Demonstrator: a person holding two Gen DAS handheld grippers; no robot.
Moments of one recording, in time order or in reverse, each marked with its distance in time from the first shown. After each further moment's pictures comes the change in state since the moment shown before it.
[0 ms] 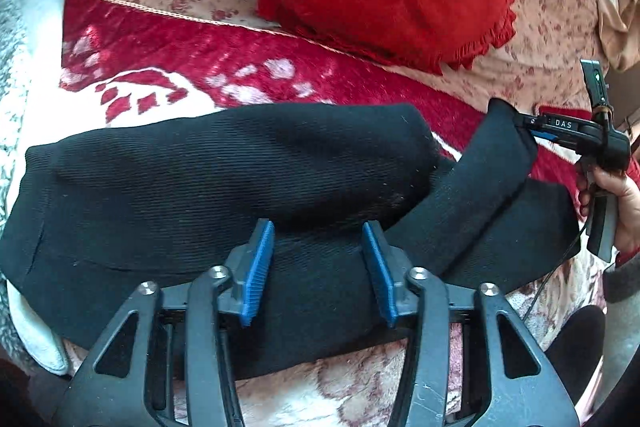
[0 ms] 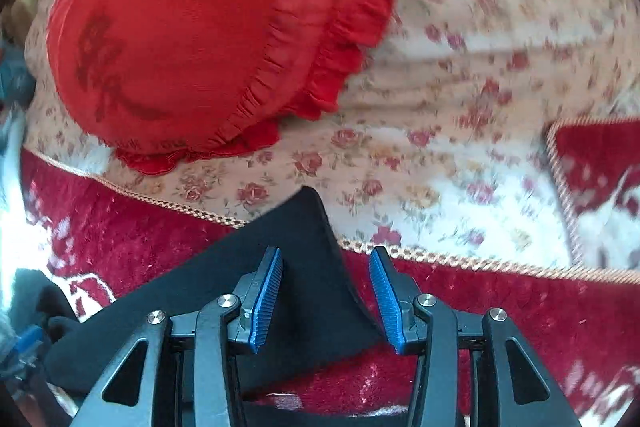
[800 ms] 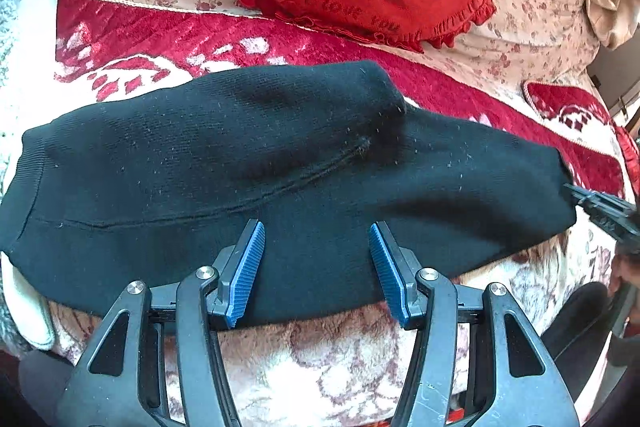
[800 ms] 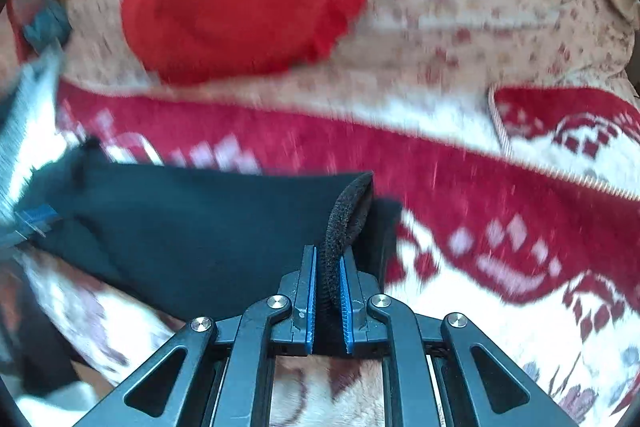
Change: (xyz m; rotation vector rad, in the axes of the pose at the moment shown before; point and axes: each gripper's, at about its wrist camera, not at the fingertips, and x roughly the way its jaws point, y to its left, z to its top) left arm -0.010 -0.017 -0.025 0.037 0.019 -0.016; right arm -0.085 -0.011 -0.125 -0.145 -0.005 -0.098
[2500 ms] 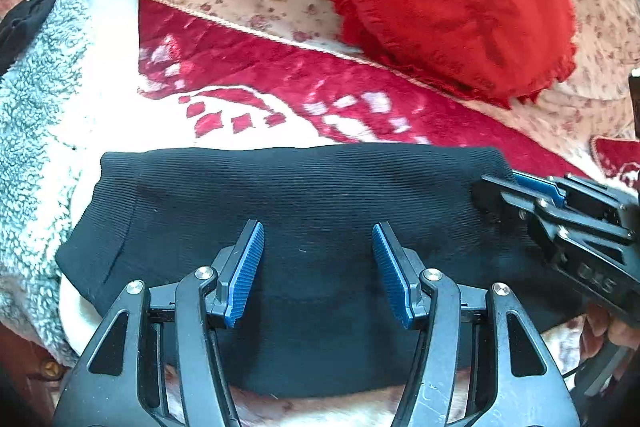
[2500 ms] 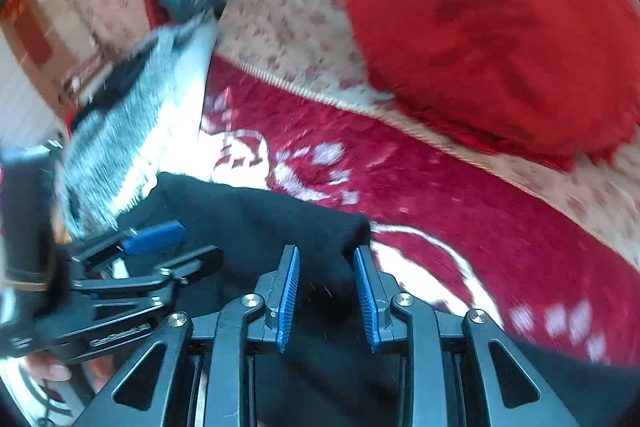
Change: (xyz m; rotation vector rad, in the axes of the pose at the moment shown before) left arm -0.002 0.057 0.031 -0.122 -0.083 0.240; right arm 0.047 0.225 0.102 -0.272 -0.080 0.491
